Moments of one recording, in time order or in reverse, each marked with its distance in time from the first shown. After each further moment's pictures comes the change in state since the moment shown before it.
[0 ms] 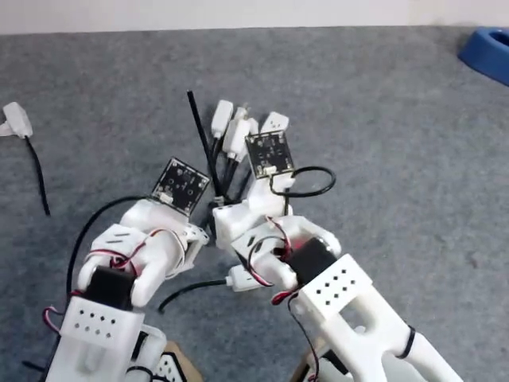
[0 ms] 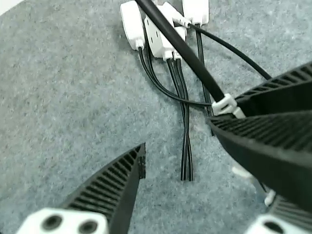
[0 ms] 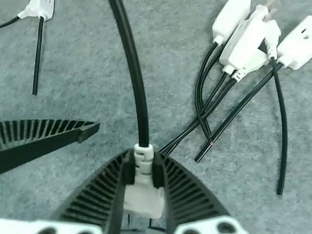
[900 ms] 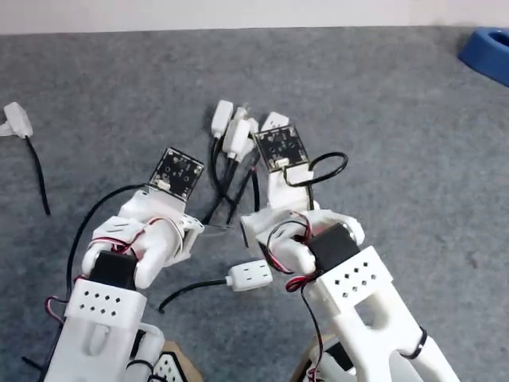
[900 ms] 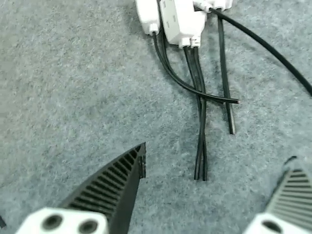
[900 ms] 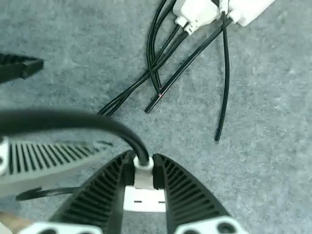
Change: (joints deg) left arm -4.4 8.2 0.0 -5.5 0.0; right arm 6.9 -0.1 -9.8 24.7 11.0
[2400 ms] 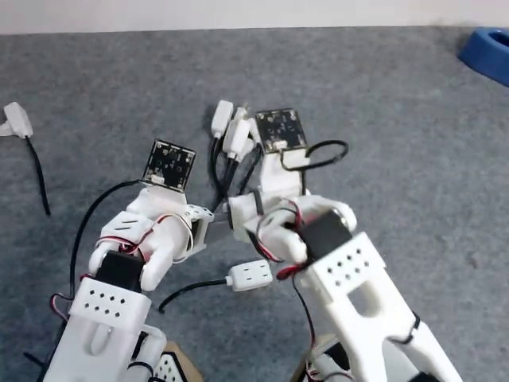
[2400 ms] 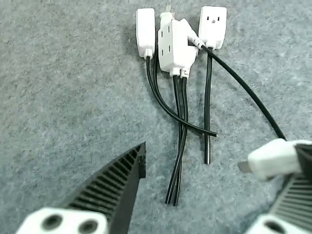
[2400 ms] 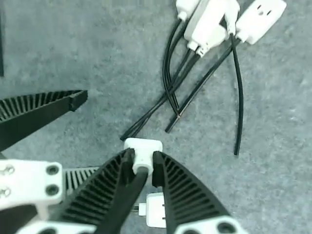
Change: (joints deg) left arm 2.1 0.5 -0.4 -5.5 12.9; right arm -2.0 7.6 -10.2 1.2 -7.6
